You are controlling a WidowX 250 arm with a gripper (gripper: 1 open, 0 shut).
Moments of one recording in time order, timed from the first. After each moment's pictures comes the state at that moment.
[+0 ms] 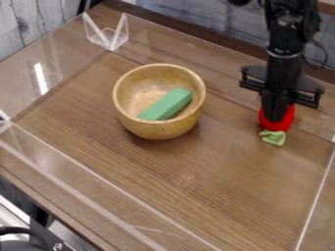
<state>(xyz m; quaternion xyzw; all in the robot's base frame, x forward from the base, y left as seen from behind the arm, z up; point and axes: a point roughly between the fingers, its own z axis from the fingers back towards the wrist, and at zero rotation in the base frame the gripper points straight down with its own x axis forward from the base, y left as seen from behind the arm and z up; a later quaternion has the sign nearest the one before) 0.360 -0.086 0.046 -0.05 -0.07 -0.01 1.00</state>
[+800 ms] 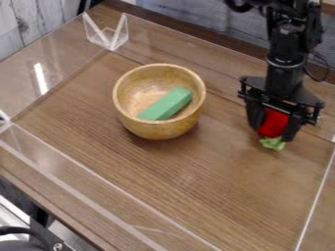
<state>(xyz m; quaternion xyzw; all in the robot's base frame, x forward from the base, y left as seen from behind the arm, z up) 0.334 -0.094 0.046 -0.05 -0.02 -0.03 1.00</state>
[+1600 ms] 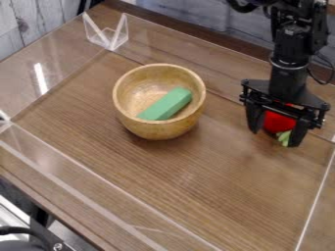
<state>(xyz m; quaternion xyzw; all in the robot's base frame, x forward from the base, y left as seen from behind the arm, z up) 0.328 -0.098 0.049 -0.05 -0.01 -0.01 1.00</state>
